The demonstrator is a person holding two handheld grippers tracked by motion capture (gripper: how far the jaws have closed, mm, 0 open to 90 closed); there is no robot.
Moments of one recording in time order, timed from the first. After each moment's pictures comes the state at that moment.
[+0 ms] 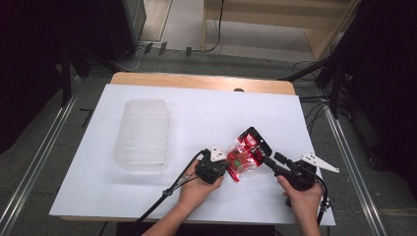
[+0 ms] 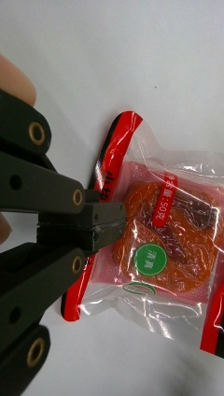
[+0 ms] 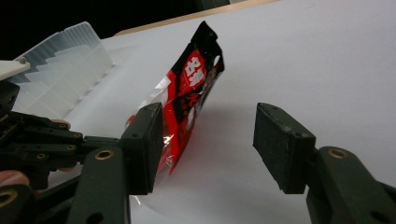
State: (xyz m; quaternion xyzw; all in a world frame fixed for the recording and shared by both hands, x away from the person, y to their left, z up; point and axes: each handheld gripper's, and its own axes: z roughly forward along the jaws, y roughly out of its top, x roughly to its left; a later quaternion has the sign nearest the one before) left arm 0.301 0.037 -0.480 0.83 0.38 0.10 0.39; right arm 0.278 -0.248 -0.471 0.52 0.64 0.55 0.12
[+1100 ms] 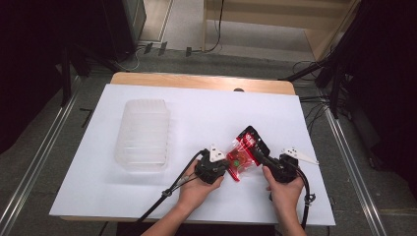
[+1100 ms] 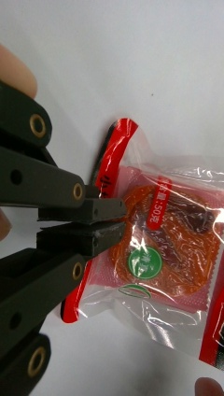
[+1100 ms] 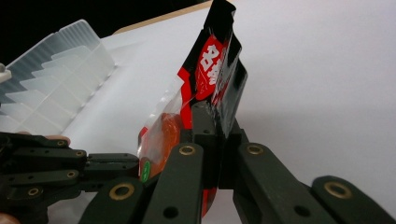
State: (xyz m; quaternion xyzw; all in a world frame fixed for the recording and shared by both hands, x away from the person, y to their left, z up) left arm 0.299 0.039 -0.478 0.83 0.38 0.11 0.40; right arm 0.295 -0.206 -0.474 0.54 0.64 0.55 0.11
